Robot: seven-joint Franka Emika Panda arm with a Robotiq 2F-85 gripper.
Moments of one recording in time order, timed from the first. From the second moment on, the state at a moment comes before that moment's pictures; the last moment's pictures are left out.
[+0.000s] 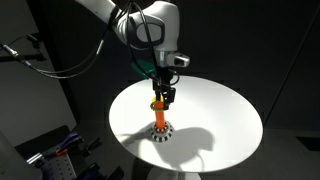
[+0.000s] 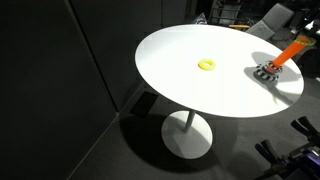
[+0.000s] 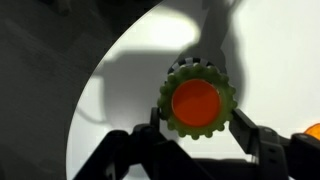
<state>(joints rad) -0.15 0.10 -0.17 -2.19 -0.03 2.21 0.02</state>
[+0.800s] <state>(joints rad) -0.14 0.05 -0.16 -2.20 -0.06 2.10 0.02</state>
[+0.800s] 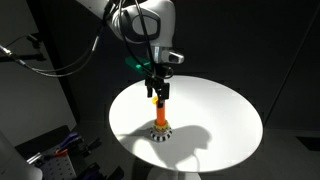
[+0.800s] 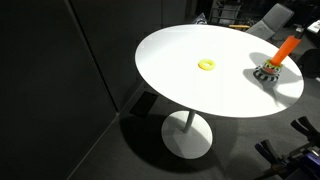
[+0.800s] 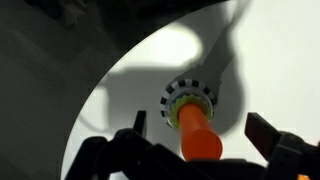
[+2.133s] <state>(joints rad) -0.01 -0.23 0.00 -2.33 -0.07 1.96 0.04</state>
